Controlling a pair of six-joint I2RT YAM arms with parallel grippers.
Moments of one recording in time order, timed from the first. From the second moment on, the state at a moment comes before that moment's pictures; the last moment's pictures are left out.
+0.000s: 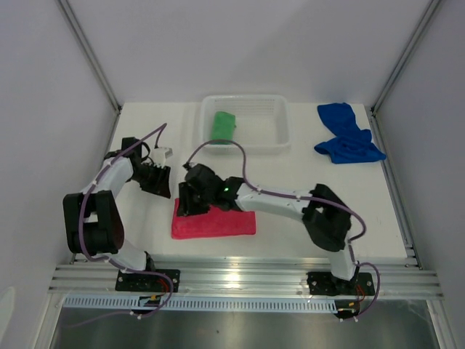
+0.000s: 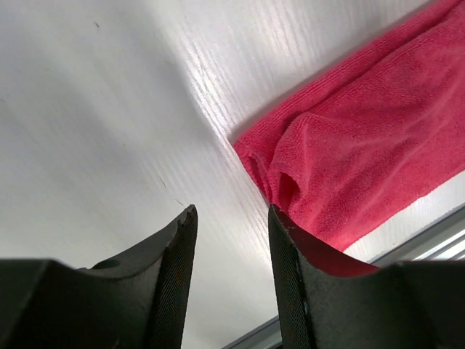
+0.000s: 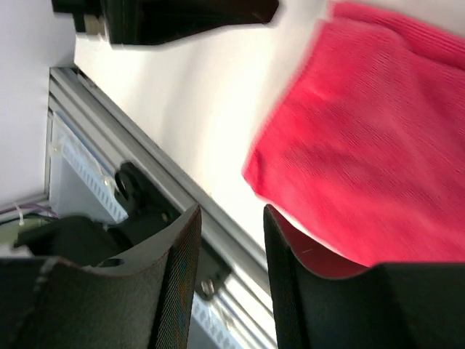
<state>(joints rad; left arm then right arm) 0.11 1.56 1.03 -0.81 0.43 0.42 1.13 2.06 1.63 -0.30 -0.11 0.83</state>
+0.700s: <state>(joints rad) 0.01 1.65 1.03 -0.79 0.45 0.39 0.63 1.66 0.94 -0.19 -0.13 0.63</state>
